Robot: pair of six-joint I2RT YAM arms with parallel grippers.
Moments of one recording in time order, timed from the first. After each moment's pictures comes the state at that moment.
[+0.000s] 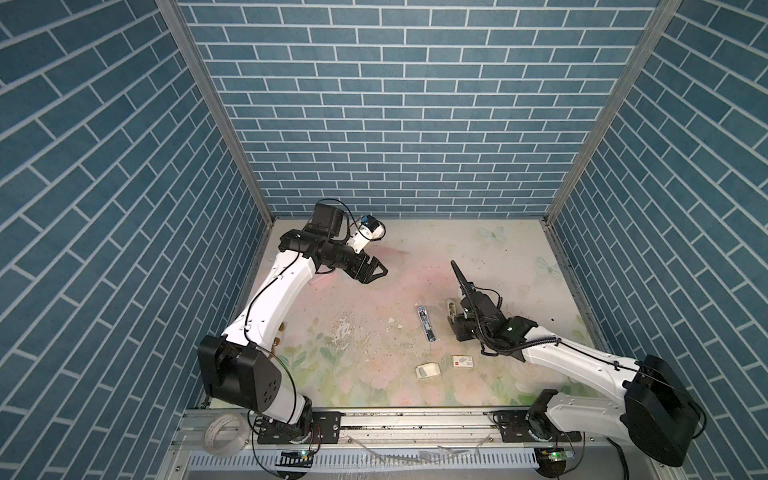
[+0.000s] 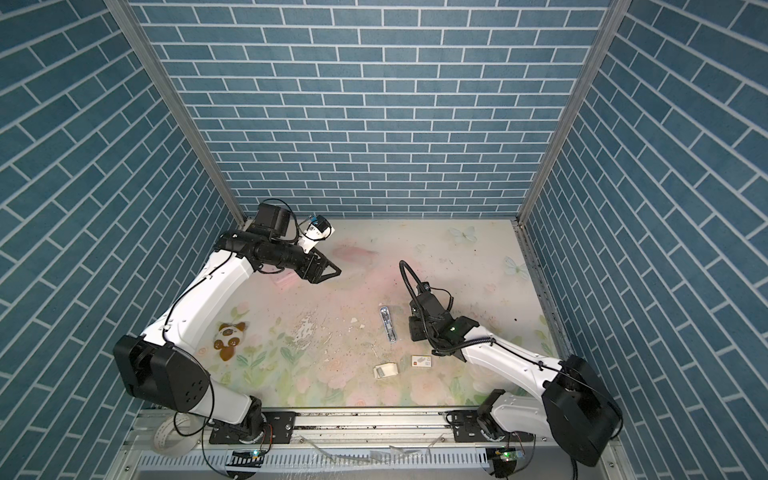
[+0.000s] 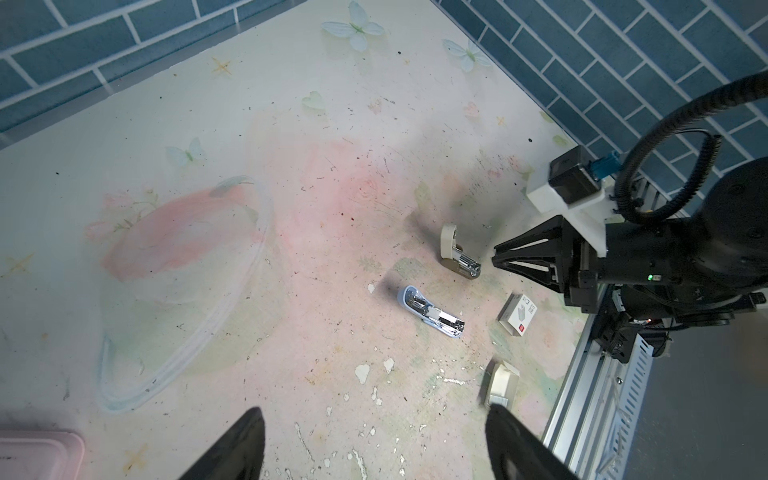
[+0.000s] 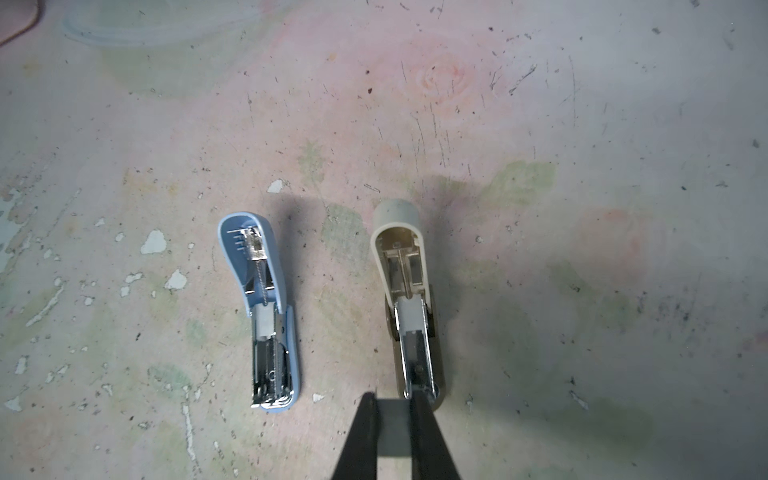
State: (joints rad) left arm -0.28 1.52 1.52 -0.97 0.60 0.31; right arm 0.79 1.24 0.64 -0.32 0.17 0.45
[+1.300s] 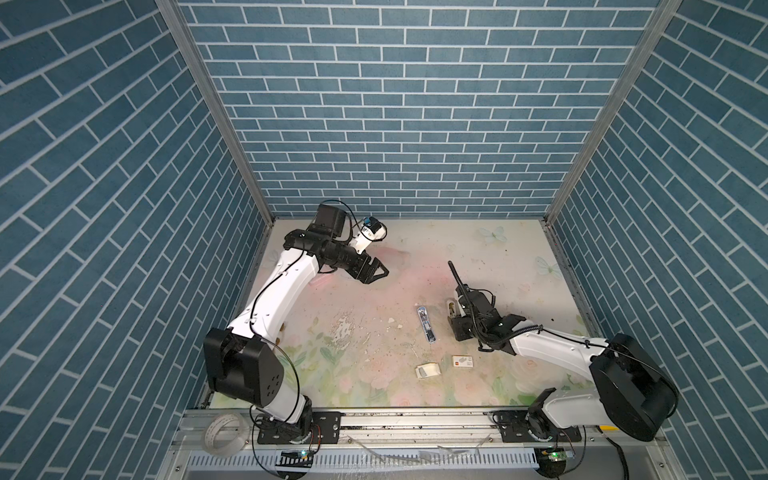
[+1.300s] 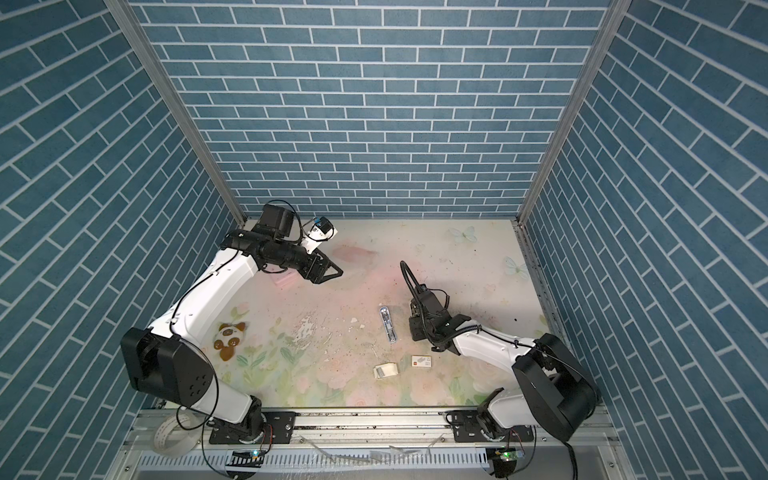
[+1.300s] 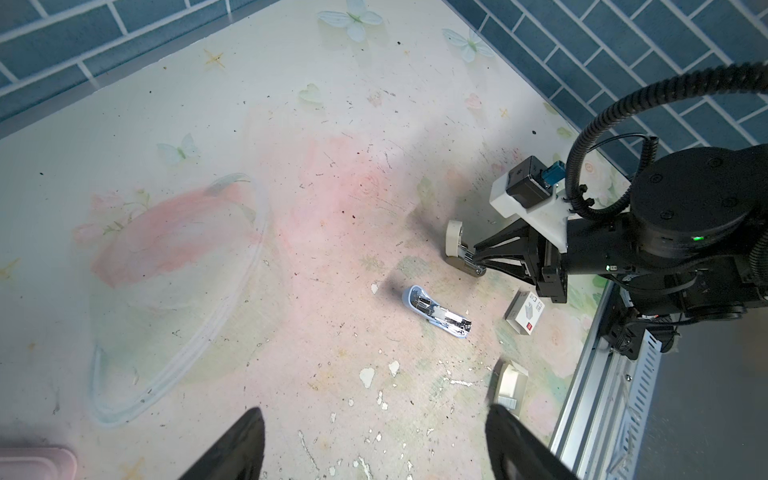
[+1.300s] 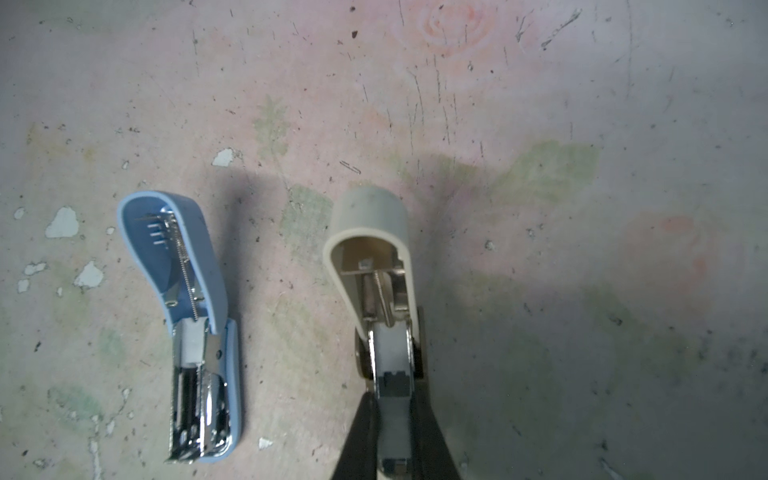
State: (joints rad) left arm -0.28 1.55 1.51 -0.95 0.60 0.33; right arm 0.72 1.37 0.60 -0.18 0.11 0.36
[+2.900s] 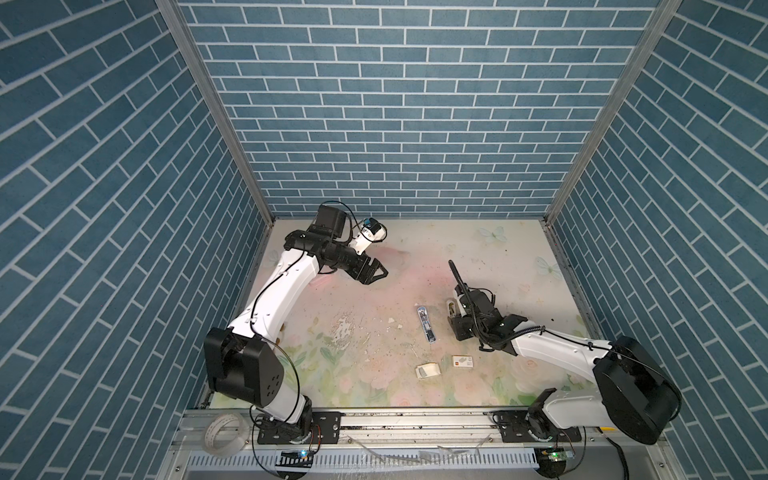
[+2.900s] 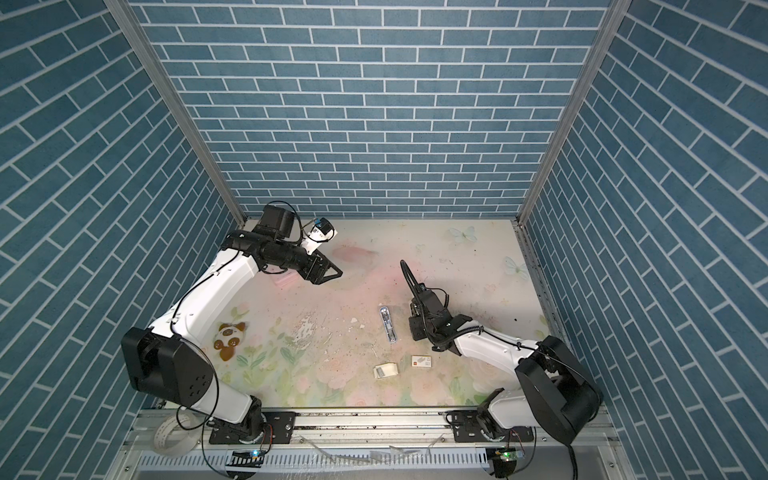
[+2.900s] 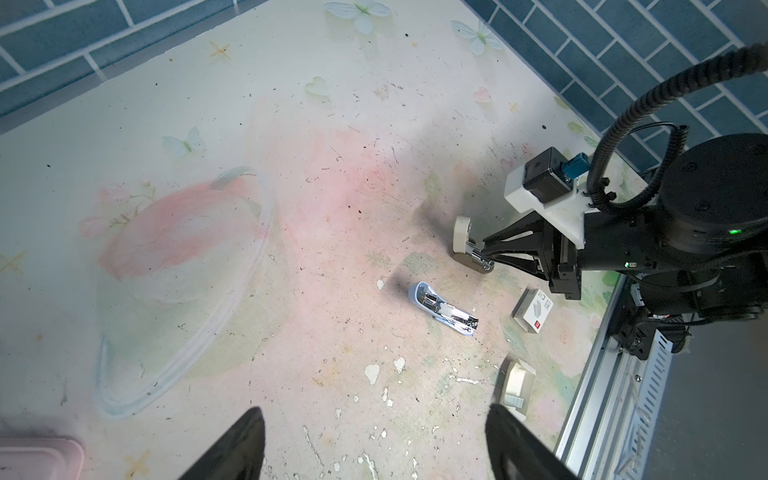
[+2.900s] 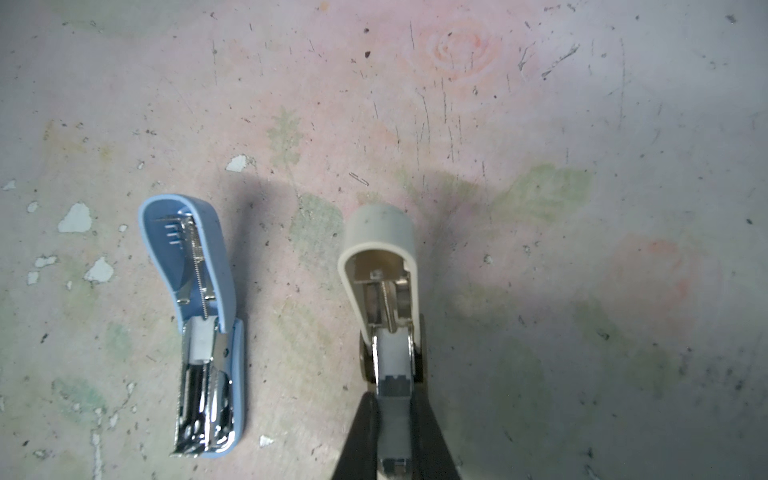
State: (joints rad) left arm -0.28 1.55 1.50 -0.94 0.58 0.33; right arm 0.72 1.36 0.60 -0.18 0.12 0.31
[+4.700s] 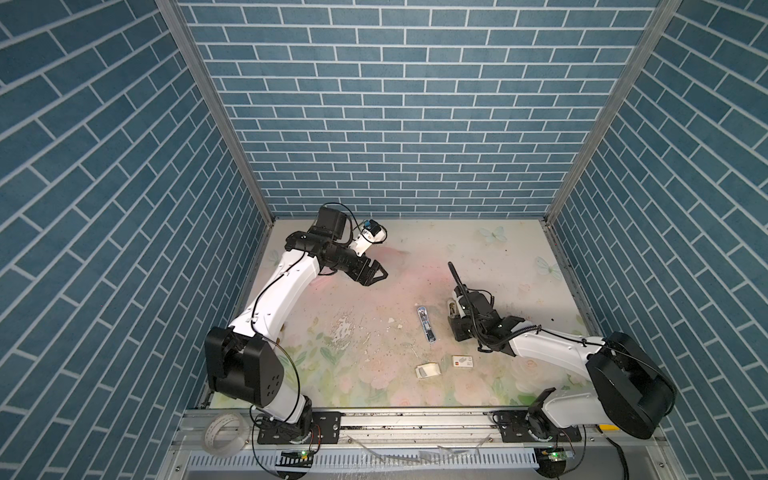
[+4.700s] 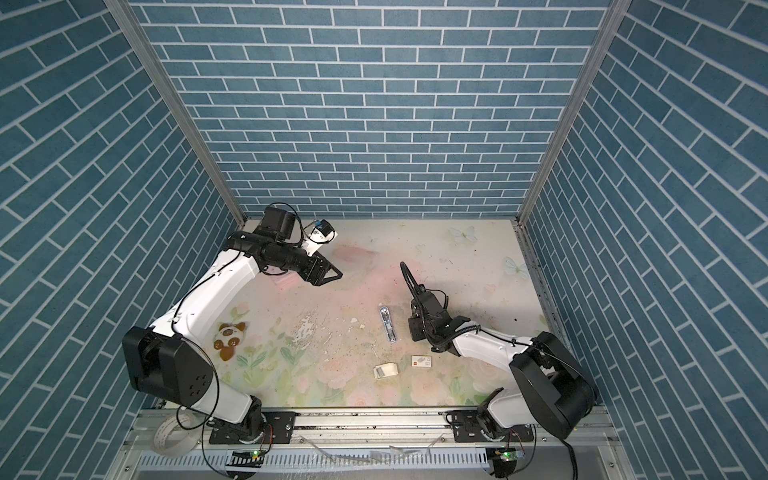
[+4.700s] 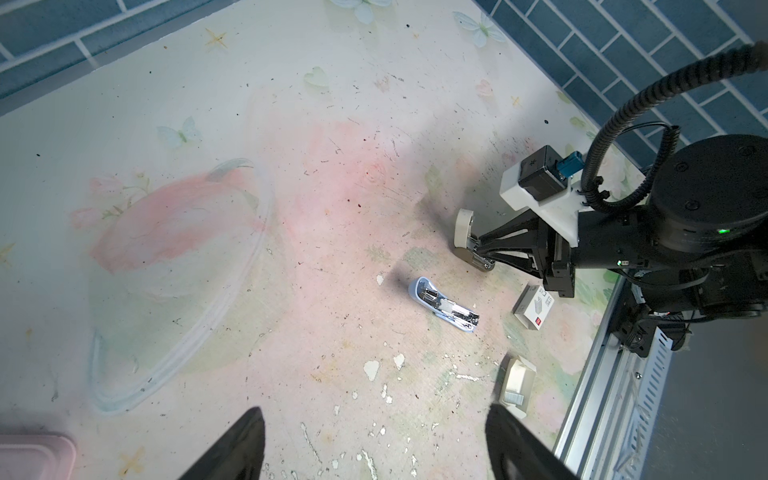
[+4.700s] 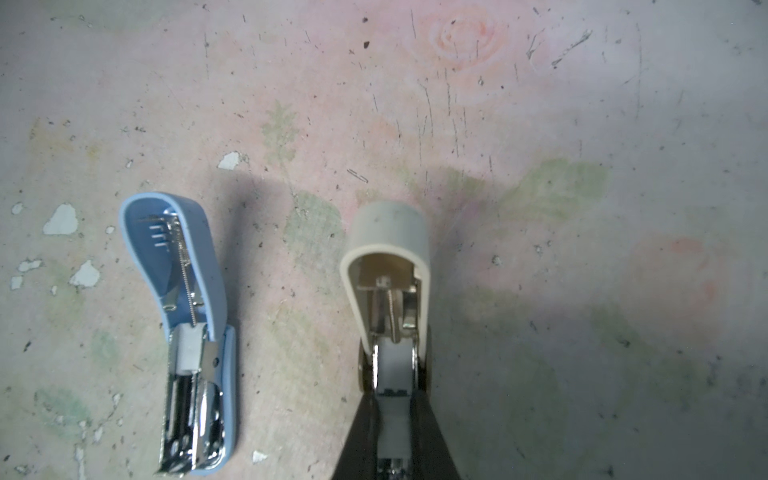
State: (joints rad) left arm -0.28 1.55 1.48 -0.94 0.58 0.33; right arm 0.72 1.38 0.58 -0.12 0.11 0.32
